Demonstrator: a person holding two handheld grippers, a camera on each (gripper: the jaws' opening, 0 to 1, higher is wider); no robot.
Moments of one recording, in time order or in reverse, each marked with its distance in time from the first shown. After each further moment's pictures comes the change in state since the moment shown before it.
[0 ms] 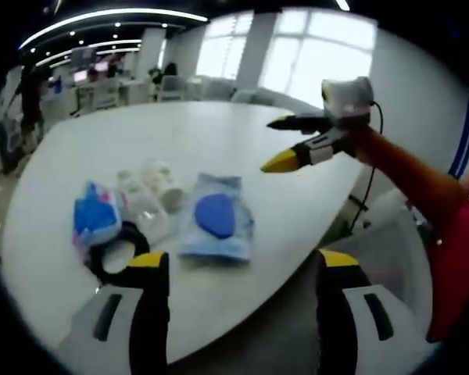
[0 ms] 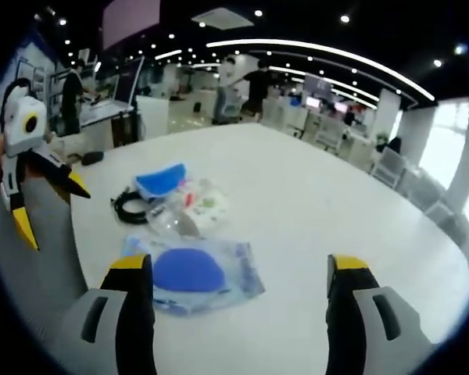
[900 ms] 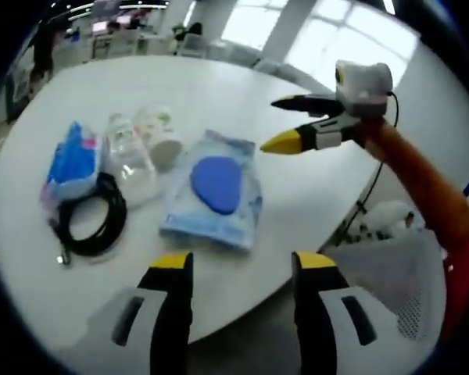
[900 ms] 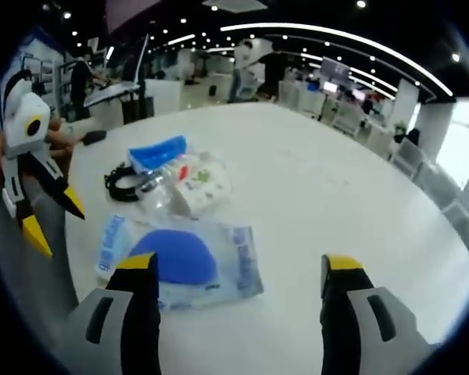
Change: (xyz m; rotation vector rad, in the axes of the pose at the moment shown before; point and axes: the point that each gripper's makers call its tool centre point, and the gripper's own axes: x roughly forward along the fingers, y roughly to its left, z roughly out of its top) left arm 0.054 0.005 -0.033 -0.210 0.179 0.021; right arm 0.049 -0.007 -0.034 -0.025 0.089 0.100
